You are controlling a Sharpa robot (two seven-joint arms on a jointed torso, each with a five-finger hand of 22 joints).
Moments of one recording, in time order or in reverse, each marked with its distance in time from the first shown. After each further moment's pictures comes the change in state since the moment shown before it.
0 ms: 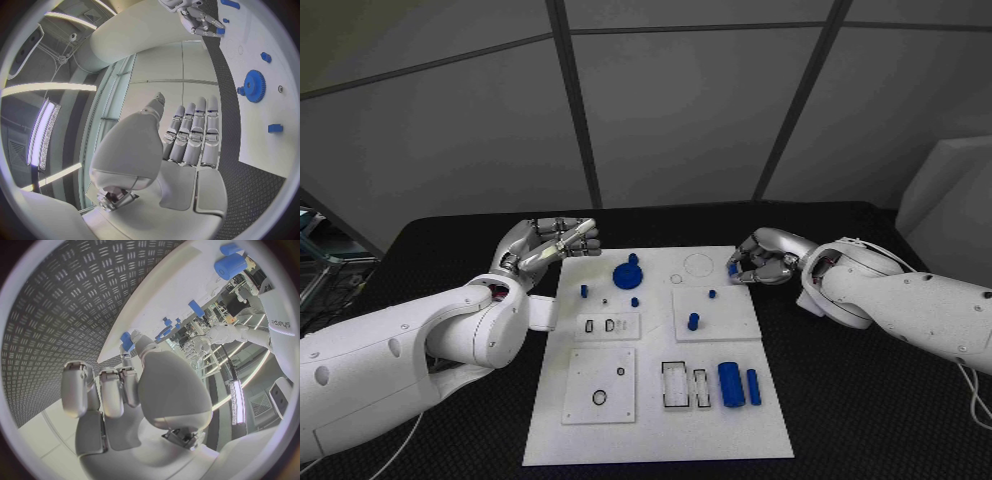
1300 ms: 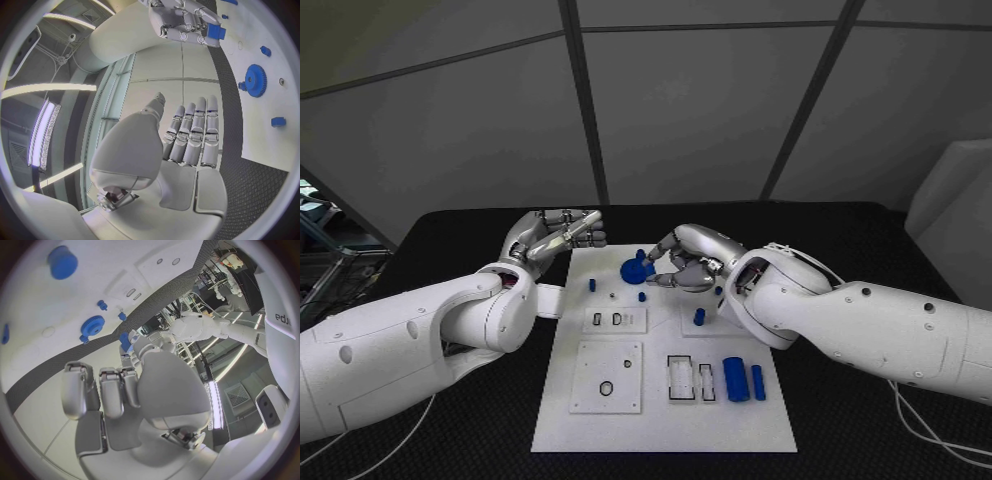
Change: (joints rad) left arm 0.000 0.016 0.000 -0.042 0.000 0.007 -0.004; left_hand 0.000 0.000 0.003 -0.003 0.000 0.000 0.000 0.000 0.000 0.000 0.000 0.000 0.000 0.000 0.000 0.000 0.001 0.008 0.000 0.000 0.000 0.001; right arm -0.002 0.177 0.002 0.276 -0.045 -0.165 -0.156; right_hand 0.007 0.035 0.046 -0.019 -0.020 0.004 0.002 0.000 -0.001 0.002 -0.005 -0.002 0.000 0.004 -0.004 0.000 0.000 0.000 0.014 -0.007 0.011 0.000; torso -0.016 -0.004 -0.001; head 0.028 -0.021
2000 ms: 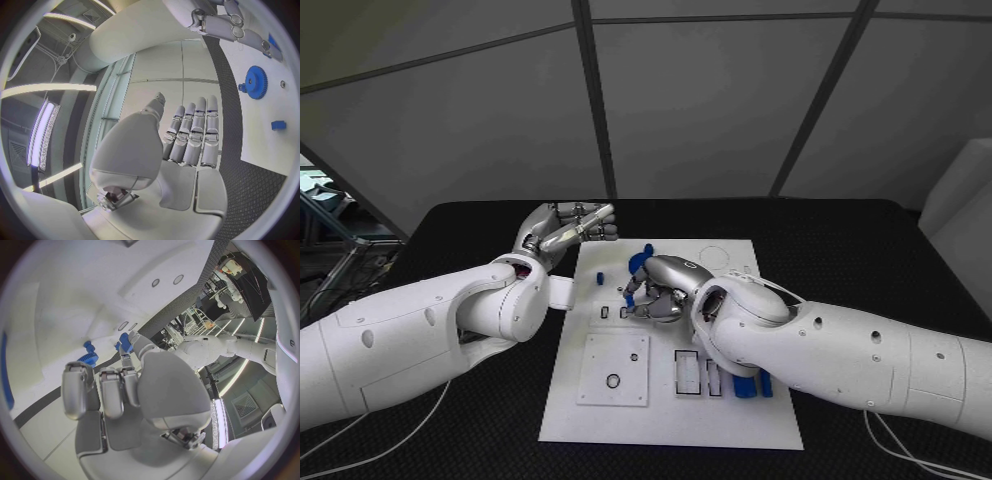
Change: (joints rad) left arm 0.000 0.011 0.000 -0.006 0.000 0.001 -0.002; left_hand 0.000 0.000 0.000 0.000 0.000 0.000 0.000 0.000 0.000 0.000 0.000 0.000 0.000 0.000 0.000 0.000 0.000 0.000 0.000 0.000 0.000 0.000; right arm -0.063 0.134 -0.034 -0.040 -0.127 0.044 -0.159; right_hand 0.000 -0.001 0.000 0.000 -0.008 0.000 0.000 0.000 0.000 0.000 0.000 -0.012 0.000 0.000 0.000 0.000 0.000 0.000 0.000 0.000 0.000 0.000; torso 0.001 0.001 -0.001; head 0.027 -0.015
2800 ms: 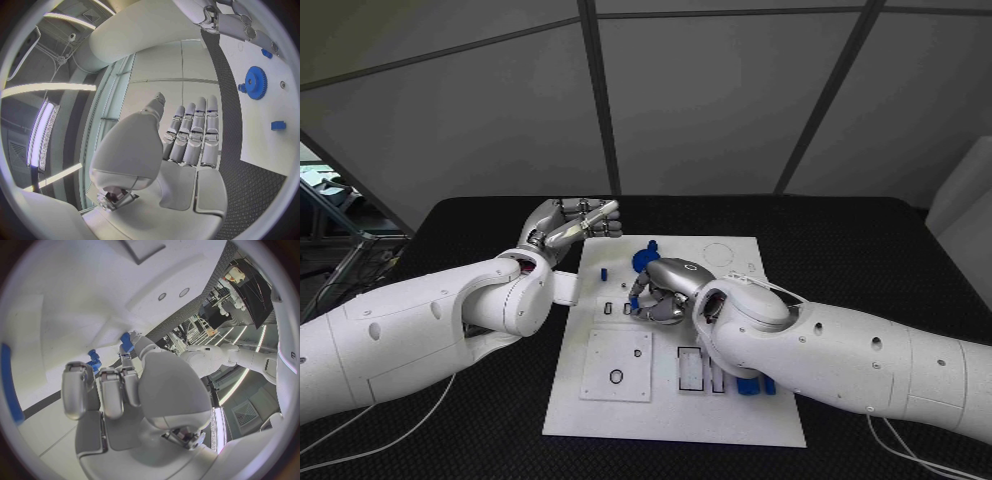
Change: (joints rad) left arm 0.000 -0.001 0.000 0.001 0.000 0.001 -0.003; left_hand 0.000 0.000 0.000 0.000 0.000 0.000 0.000 0.000 0.000 0.000 0.000 0.000 0.000 0.000 0.000 0.000 0.000 0.000 0.000 0.000 0.000 0.000; right arm -0.013 0.010 -0.001 -0.007 -0.076 0.034 -0.038; right_hand -0.012 -0.012 -0.002 0.001 -0.004 0.000 0.000 0.000 0.000 0.000 0.000 0.000 0.000 0.000 0.000 0.000 0.000 0.000 0.000 0.000 0.000 0.000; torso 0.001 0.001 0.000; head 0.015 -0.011
